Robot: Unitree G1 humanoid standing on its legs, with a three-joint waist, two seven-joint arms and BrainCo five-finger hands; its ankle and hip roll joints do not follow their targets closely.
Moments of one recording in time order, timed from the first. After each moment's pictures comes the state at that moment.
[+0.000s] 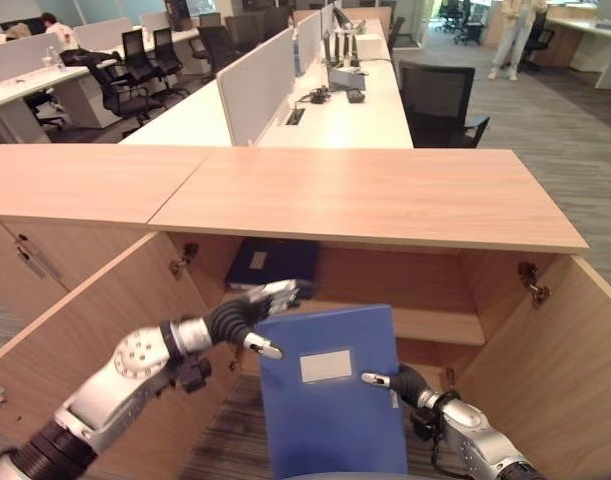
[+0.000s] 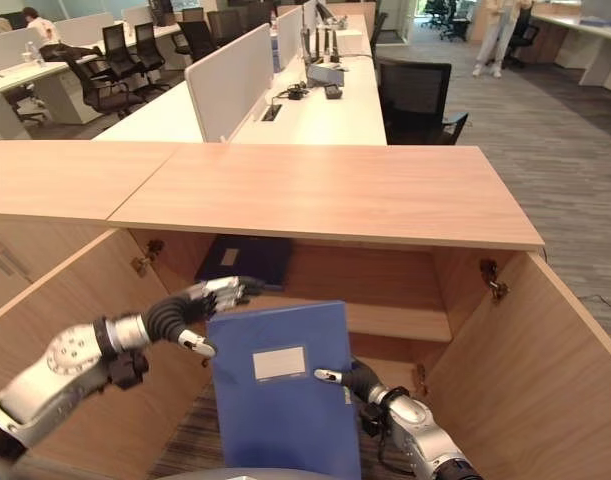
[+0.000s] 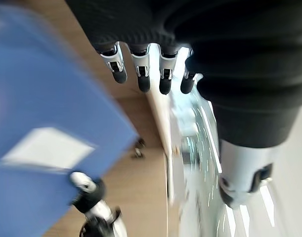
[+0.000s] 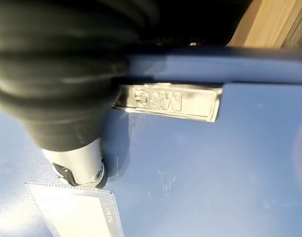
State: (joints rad) left arm 0.06 0.73 -0.39 0.06 -0.76 -0.12 -0.54; right arm 0.03 -0.46 0.44 0.50 0.49 -0.10 0.30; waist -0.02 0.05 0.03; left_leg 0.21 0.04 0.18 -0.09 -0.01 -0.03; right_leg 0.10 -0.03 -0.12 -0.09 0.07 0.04
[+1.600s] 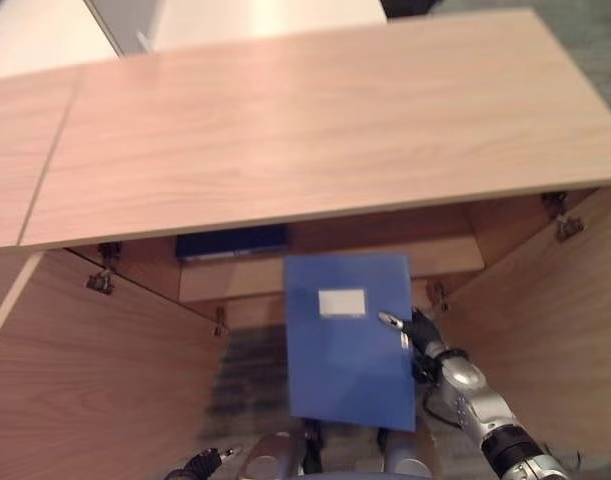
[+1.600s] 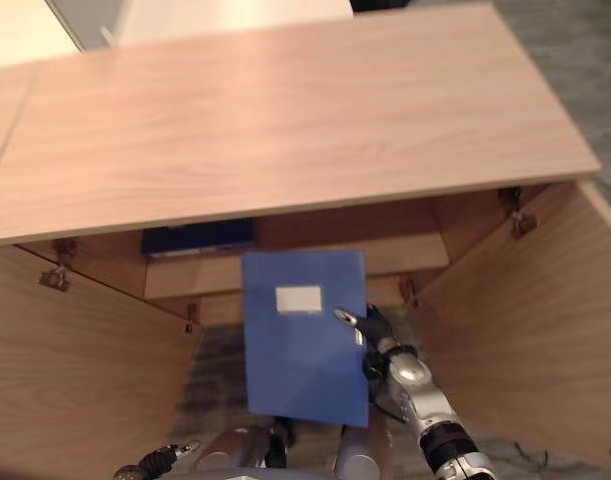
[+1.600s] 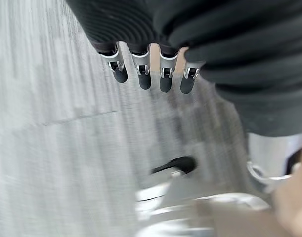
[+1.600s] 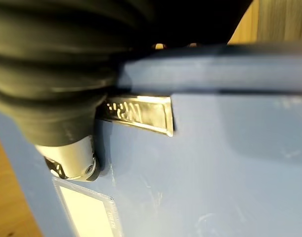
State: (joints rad) left arm -0.04 0.26 -0.20 1.25 -0.13 -0.03 -0.05; right arm -0.21 -0.37 0.33 0.41 0.51 -0.07 0.03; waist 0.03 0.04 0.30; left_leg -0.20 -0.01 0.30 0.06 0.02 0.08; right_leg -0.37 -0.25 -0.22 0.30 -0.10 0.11
